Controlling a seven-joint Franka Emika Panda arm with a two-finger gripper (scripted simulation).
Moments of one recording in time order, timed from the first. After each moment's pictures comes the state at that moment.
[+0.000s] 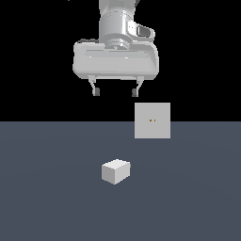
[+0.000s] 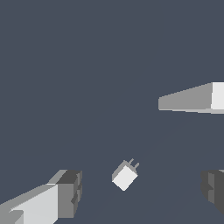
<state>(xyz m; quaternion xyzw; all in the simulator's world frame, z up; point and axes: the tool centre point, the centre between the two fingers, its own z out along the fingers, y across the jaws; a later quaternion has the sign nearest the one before) -0.006 0.011 0.168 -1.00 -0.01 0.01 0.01</state>
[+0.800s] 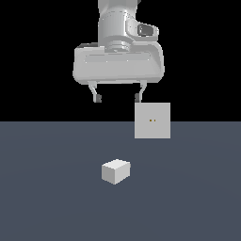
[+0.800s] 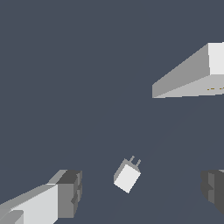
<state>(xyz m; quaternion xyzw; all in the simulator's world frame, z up) -0.022 0.007 0.151 -1.00 0.05 -0.01 0.00</state>
